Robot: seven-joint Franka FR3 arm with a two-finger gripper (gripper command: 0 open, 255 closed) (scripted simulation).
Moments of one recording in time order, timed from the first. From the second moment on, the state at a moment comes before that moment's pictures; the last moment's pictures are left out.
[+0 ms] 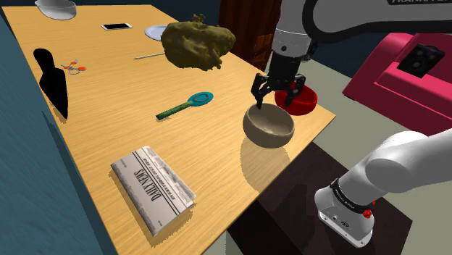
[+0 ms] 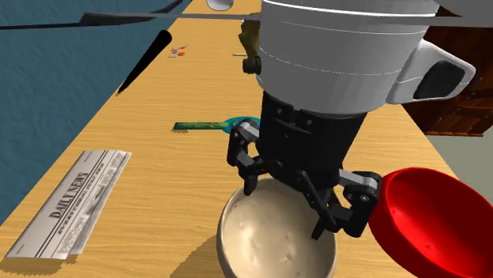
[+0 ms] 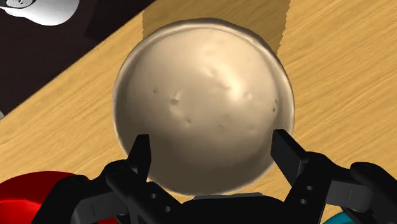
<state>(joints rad) -0.05 -0.50 0.42 -2.32 0.27 1.71 0.74</state>
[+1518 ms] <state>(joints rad) 0.08 0.53 0.60 -1.42 -0.35 1.73 1.90</state>
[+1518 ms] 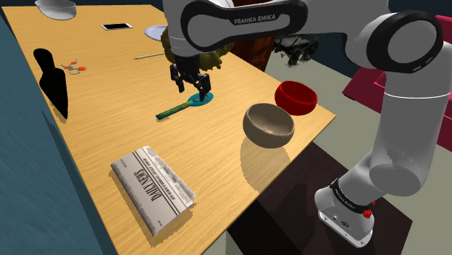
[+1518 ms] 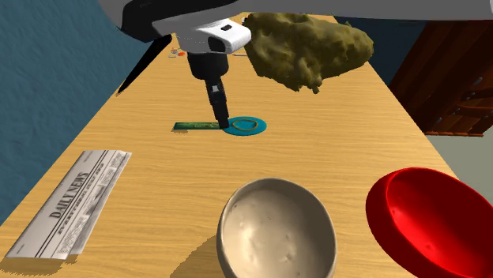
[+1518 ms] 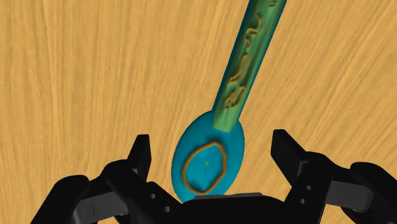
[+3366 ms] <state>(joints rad) 0.08 0.55 0.59 -1.45 -0.37 1.79 1.93</state>
